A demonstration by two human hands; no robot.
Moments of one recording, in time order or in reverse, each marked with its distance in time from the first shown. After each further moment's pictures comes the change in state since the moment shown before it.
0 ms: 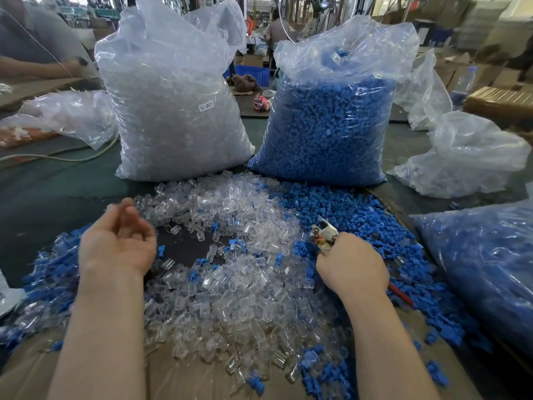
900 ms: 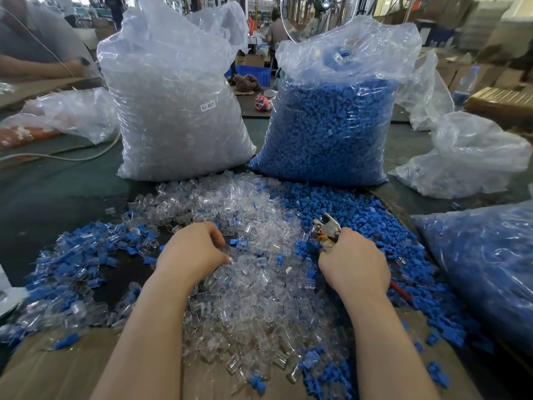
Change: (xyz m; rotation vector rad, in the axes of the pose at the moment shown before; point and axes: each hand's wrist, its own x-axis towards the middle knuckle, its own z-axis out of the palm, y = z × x) left_hand -0.027 -0.055 0.020 2.091 -0.454 0.295; right_hand -0.001 -0.001 -0.003 0.046 0.057 -0.001
